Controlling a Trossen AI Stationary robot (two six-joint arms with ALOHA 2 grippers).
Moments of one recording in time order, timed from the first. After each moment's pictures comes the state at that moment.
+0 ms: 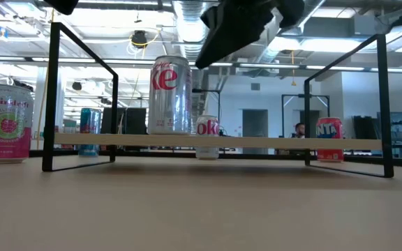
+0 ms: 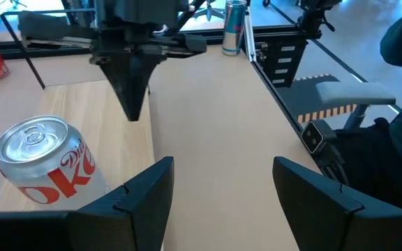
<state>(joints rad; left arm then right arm) -0.64 0.92 0.68 -0.09 -0.42 -0.20 0.25 1.80 1.43 -0.48 0.21 -0.27</state>
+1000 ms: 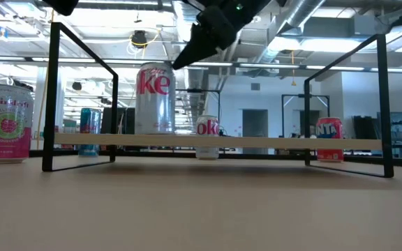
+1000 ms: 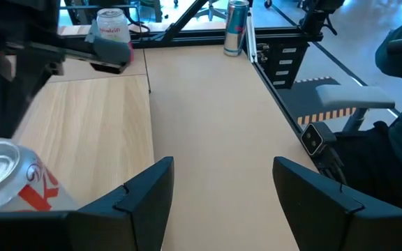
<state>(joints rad) -0.64 0.92 0.68 -0.09 -0.42 -0.21 0.05 1.80 1.43 -0.27 0.21 -0.32</state>
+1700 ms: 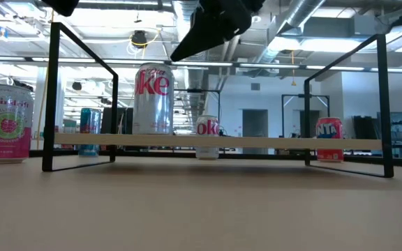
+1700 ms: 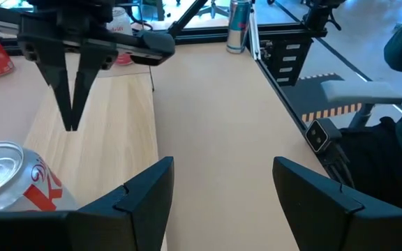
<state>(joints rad) -0.64 0.92 0.68 -0.10 -0.43 -0.20 0.14 1.80 1.43 -0.30 0.20 -0.32</state>
